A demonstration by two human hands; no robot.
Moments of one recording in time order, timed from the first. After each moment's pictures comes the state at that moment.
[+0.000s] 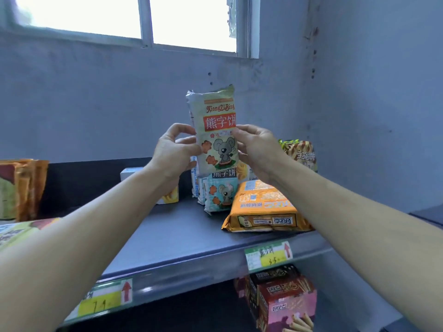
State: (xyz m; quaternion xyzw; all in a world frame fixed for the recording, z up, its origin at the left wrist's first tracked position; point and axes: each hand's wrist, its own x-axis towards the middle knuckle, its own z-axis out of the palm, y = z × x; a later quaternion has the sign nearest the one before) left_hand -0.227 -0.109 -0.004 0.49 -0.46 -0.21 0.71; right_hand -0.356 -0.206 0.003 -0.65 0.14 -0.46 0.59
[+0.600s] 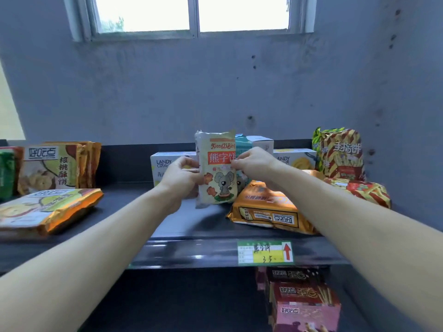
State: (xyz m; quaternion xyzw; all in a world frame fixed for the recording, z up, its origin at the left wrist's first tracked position) left_hand -0.248 -0.120 -0.063 0.66 -0.30 -0.15 0.67; right_hand -0.354 -0.250 -0.034 -0.84 0.22 -0.23 0.44
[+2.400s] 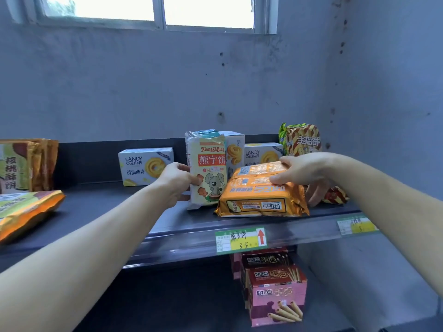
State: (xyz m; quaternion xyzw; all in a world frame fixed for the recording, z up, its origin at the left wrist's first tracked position) left_hand -0.259 -0.151 -0.071 0.72 -0.28 -0.22 0.60; right_hand -0.466 -0.283 -0.024 -0.83 0.46 -0.03 0.31
